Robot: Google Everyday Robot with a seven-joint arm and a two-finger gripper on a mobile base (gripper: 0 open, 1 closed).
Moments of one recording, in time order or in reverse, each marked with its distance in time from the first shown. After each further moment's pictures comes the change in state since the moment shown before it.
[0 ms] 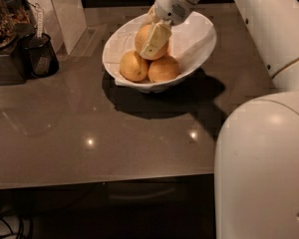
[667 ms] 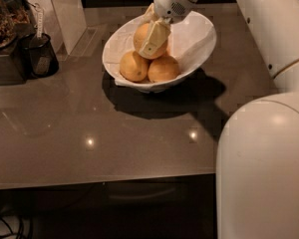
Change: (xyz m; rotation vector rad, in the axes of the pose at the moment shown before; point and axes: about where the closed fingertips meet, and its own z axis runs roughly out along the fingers) arm -0.009 -0.002 -0.004 0.017 -0.028 -0.023
